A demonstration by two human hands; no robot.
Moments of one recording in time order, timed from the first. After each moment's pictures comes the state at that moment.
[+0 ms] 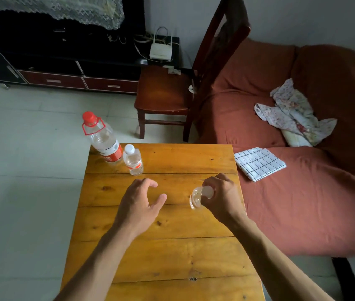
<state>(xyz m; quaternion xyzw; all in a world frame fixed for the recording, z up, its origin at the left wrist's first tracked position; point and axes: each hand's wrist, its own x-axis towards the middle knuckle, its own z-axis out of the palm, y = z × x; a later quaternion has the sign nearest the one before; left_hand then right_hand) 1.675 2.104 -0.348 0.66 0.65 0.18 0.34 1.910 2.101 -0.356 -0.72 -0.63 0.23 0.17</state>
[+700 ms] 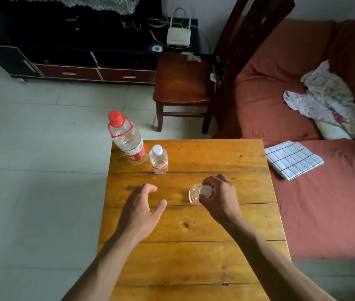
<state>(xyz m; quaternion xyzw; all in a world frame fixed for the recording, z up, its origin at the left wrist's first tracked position) 1.595 2.132 -0.386 0.63 0.68 0.12 0.36 1.824 2.143 -0.423 -0.72 -0.62 0.25 0.20</state>
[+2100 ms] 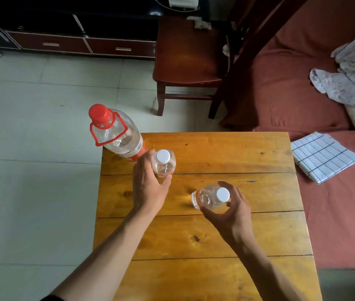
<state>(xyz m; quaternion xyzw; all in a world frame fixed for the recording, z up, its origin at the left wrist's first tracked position) 1.615 2.243 -0.513 0.58 0.71 0.28 0.31 1.813 2.161 -0.505 -0.75 -0.51 0.32 0.27</state>
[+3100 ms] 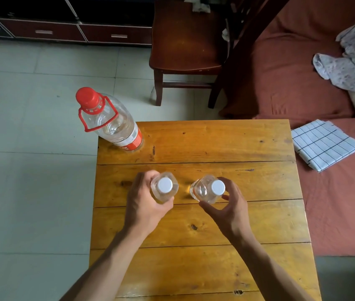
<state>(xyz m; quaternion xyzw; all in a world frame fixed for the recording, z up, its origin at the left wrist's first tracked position) 1.599 2.183 -0.515 0.63 0.66 0.26 0.32 1.821 2.140 -0.523 -0.74 -0.50 0.36 0.28</state>
